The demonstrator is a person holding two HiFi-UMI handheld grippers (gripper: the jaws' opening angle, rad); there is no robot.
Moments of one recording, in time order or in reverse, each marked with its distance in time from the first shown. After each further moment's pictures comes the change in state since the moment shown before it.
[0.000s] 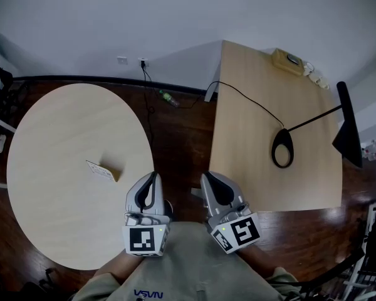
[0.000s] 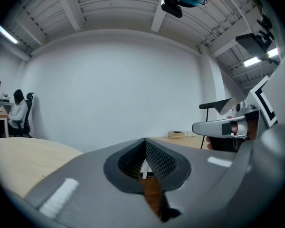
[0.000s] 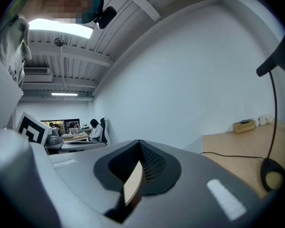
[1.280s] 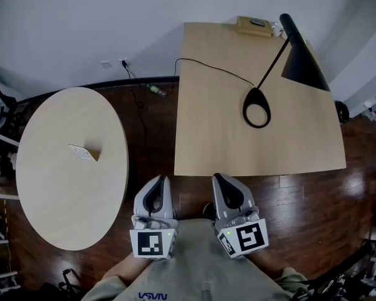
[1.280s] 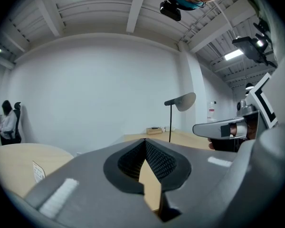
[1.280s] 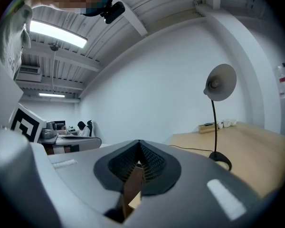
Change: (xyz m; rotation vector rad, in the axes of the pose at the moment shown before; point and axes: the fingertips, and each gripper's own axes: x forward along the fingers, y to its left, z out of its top) left arm -0.083 -0.230 -0.029 0.111 0.032 -0.113; right arm -0.246 -0.071 -0.025 0.029 -0.041 -0.178
